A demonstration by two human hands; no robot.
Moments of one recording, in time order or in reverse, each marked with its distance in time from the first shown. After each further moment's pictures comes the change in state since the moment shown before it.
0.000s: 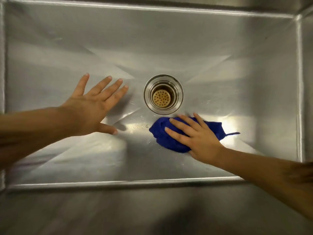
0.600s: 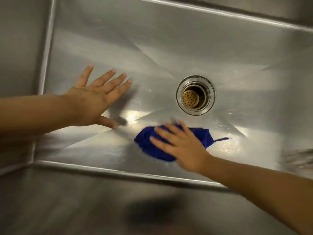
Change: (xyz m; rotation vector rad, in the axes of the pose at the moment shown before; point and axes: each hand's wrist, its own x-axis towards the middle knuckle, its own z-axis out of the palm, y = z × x) left_hand -0.045 -0.048 0.039 -0.007 -0.108 -0.089; right_hand 0.068 -0.081 0.001 0.046 0.040 -0.166
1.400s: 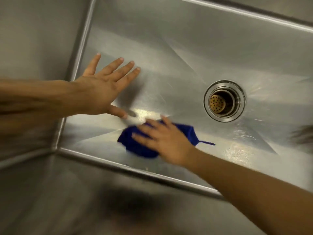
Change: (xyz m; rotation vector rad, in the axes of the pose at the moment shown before) left_hand -0.017 -0.033 0.017 -0.169 0.028 -0.098; right_hand 0.093 -0.038 -0.004 0.051 -0.026 -0.181
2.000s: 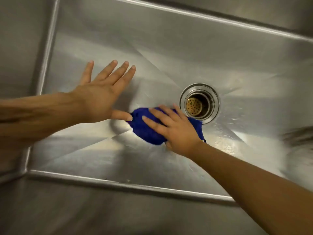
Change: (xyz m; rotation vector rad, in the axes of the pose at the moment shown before) left_hand 0.035 0.039 -0.026 -0.179 0.121 0.038; right_hand -0.042 0.063 -0.010 -0.039 0.121 0.257
